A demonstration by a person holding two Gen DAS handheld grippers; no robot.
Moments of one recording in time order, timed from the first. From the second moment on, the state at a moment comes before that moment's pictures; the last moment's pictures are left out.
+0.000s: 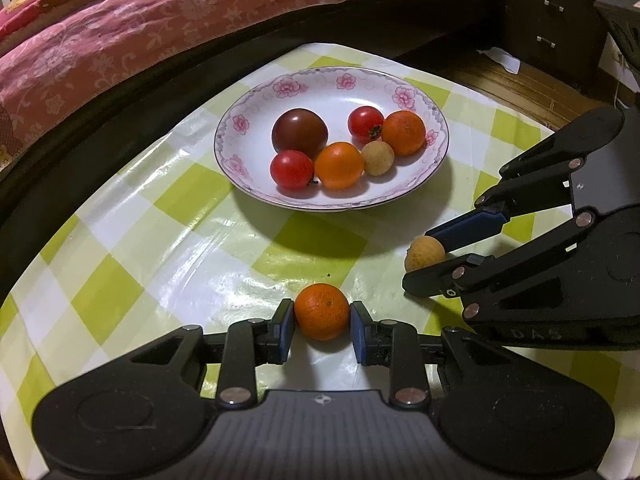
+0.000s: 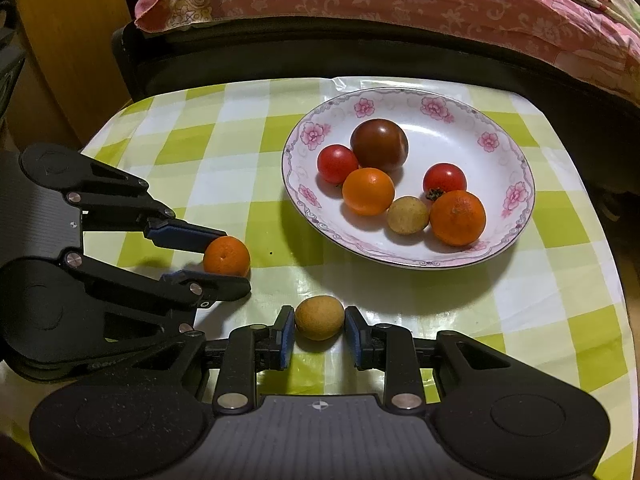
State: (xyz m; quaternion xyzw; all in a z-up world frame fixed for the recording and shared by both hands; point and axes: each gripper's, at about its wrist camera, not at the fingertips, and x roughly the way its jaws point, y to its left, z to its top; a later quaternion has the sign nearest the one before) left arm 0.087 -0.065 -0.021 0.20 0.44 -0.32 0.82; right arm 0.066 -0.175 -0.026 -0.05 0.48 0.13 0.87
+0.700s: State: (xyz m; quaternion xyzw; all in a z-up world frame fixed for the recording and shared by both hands) left arm 0.089 -0.069 -0.009 0.20 0.43 -0.30 0.83; right arm 0.064 -0.174 -0.017 -0.04 0.47 0.12 0.88
